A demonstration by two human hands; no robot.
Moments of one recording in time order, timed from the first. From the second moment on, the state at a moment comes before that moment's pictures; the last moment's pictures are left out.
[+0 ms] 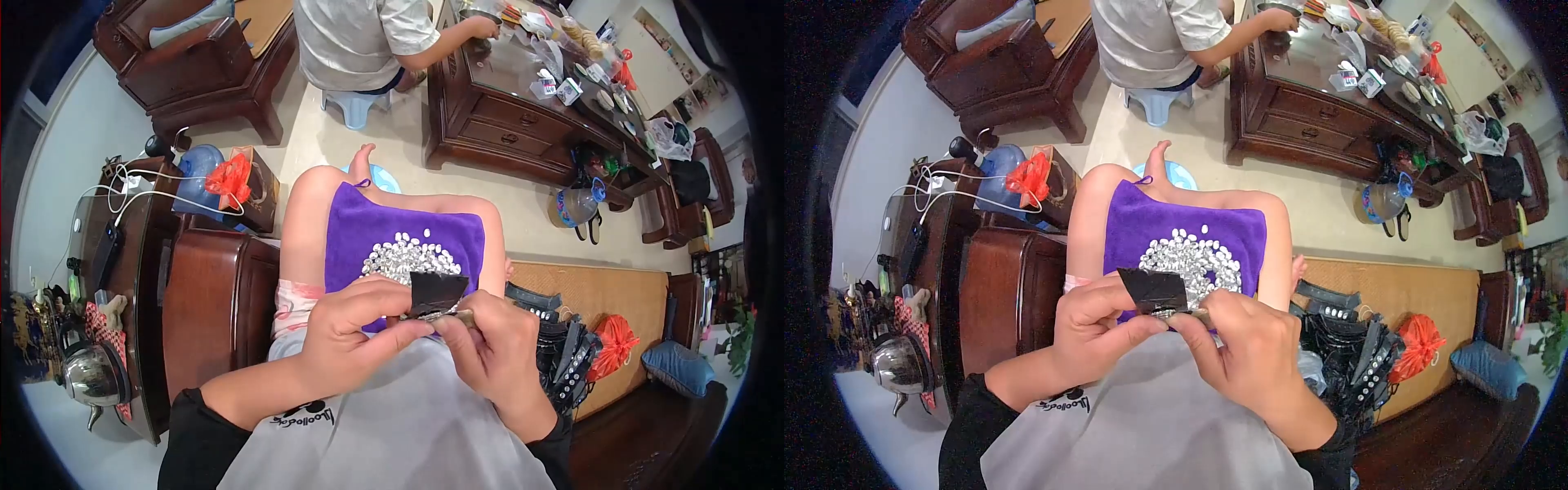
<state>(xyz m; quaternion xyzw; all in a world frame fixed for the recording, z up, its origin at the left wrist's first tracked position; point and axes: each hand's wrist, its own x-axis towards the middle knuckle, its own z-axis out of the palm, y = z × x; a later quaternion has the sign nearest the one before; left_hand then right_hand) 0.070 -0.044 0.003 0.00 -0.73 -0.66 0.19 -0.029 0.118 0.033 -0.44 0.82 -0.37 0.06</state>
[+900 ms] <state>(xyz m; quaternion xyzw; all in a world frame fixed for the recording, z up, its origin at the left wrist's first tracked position) 0.067 -0.039 0.001 0.00 -0.75 -0.60 0.27 -0.015 0.111 0.024 -0.39 0.76 -0.51 0.10</state>
